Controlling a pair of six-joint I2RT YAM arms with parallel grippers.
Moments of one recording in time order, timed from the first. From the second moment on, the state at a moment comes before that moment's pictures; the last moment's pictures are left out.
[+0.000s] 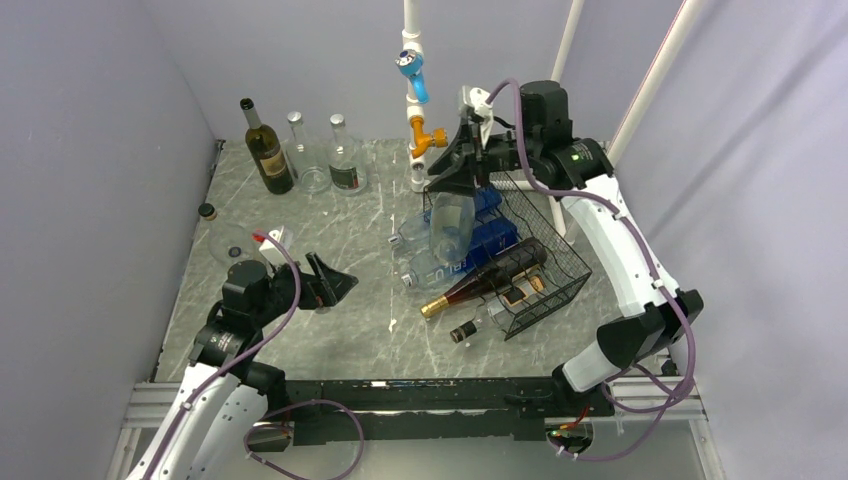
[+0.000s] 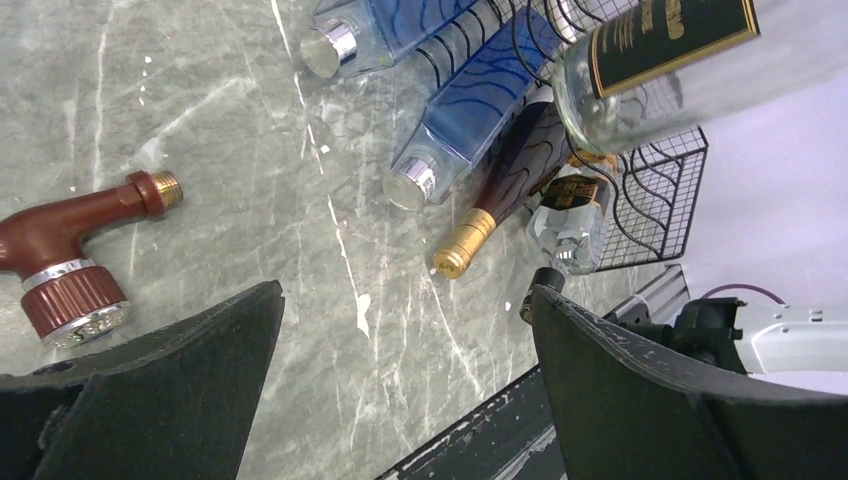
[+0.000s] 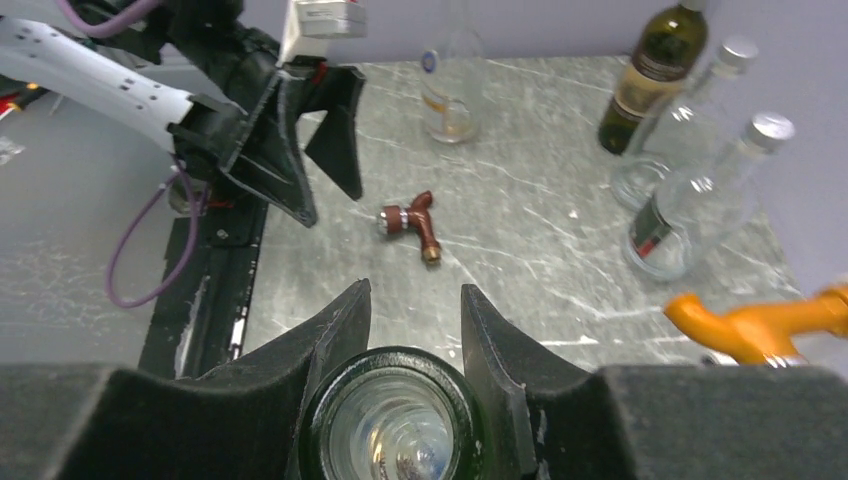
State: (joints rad) left arm -0.29 0.48 0.51 -0.38 0.35 -0.63; right arm 0.39 1.54 1.81 -0.68 -1.10 -0.37
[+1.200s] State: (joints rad) left arm -0.30 0.17 0.54 -0.65 -0.02 -0.62; right arm 0.99 1.78 1.84 -0.71 -0.90 -0.43
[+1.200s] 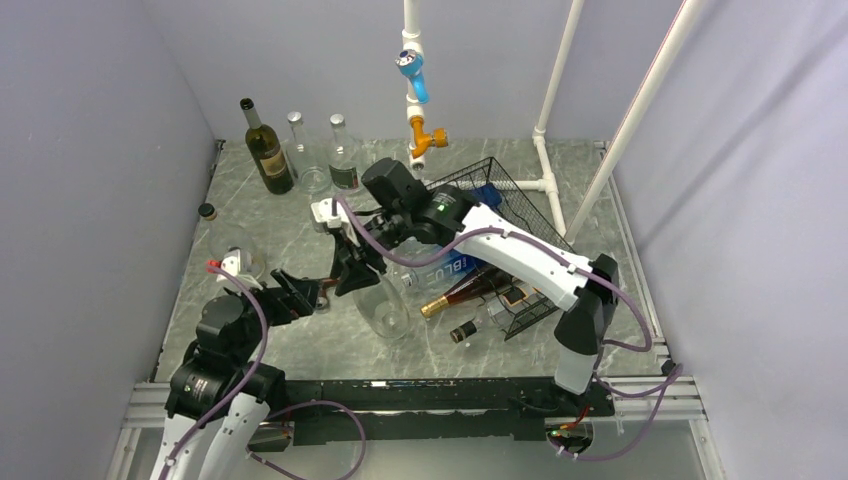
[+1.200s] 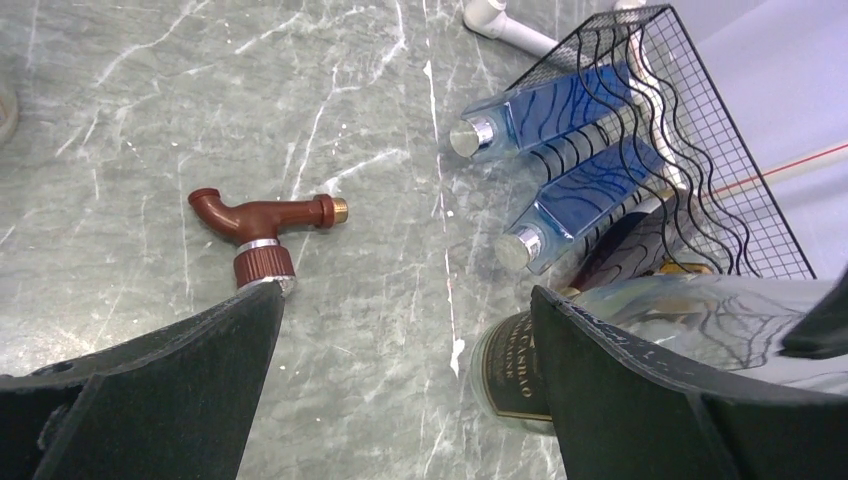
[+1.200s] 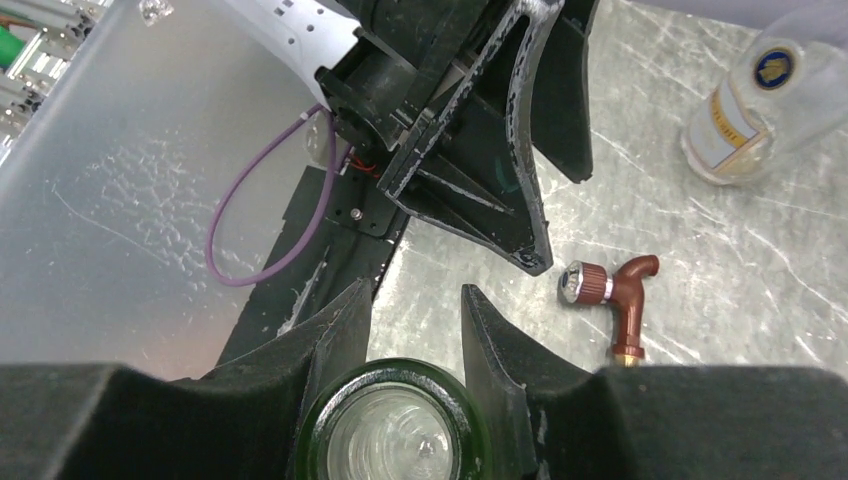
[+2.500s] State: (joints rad) left arm -0.30 0.12 0.53 -0.69 -0.05 -0.64; right arm 1.05 1.73 1.60 -0.65 -0.91 -0.61
